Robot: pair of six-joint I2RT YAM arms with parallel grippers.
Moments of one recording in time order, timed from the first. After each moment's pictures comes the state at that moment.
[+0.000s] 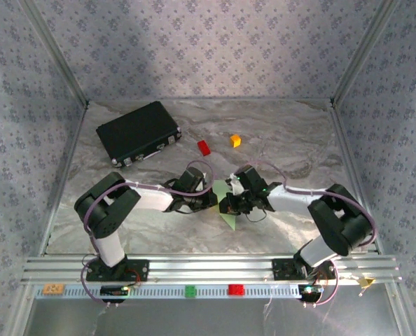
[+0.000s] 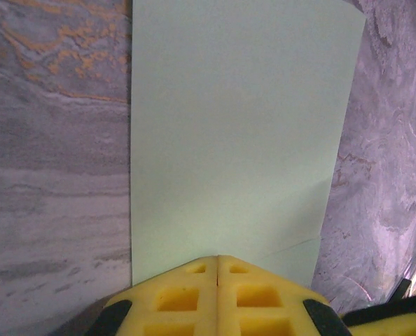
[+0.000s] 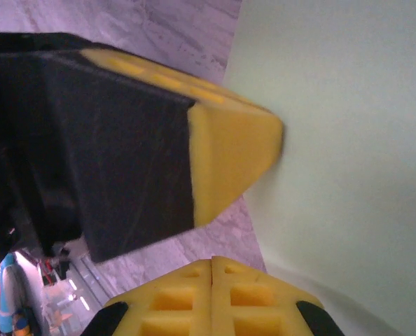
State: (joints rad) left arm -0.82 1.76 0.74 0.20 0.35 -1.01; right arm 0.66 1.54 0.64 -0.10 -0.58 0.66
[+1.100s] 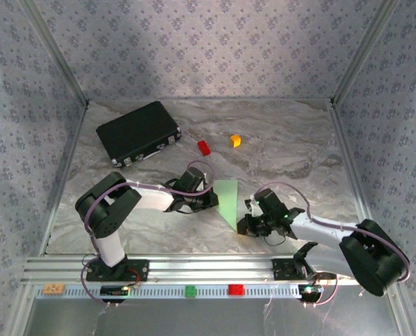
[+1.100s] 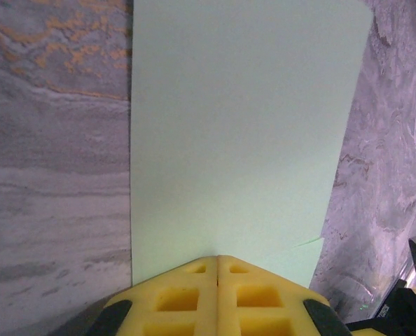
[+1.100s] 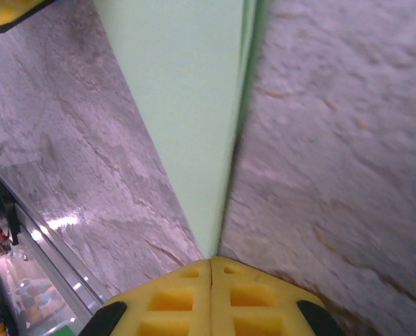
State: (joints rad) left arm -0.83 1.77 0.74 0.20 0.35 -1.03; right arm 0.66 1.15 0.28 -0.13 -0.51 0.73
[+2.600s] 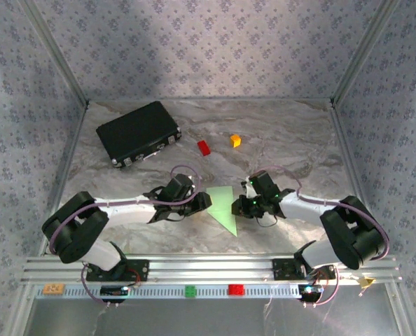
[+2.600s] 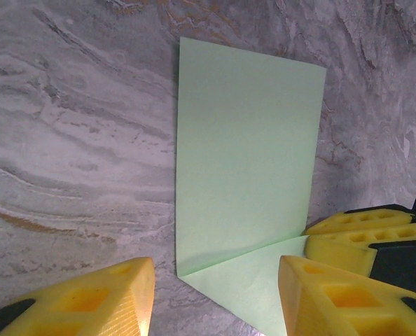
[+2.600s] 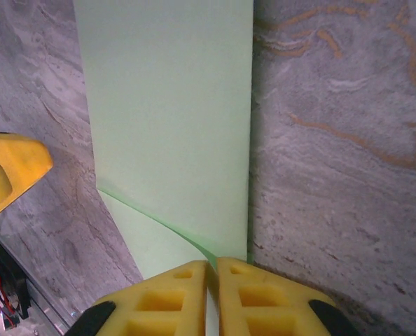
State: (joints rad) left arm -0.85 1.47 0.58 0.10 0.20 -1.10; right arm 0.57 1.39 0.50 -0.12 -0.48 0.68
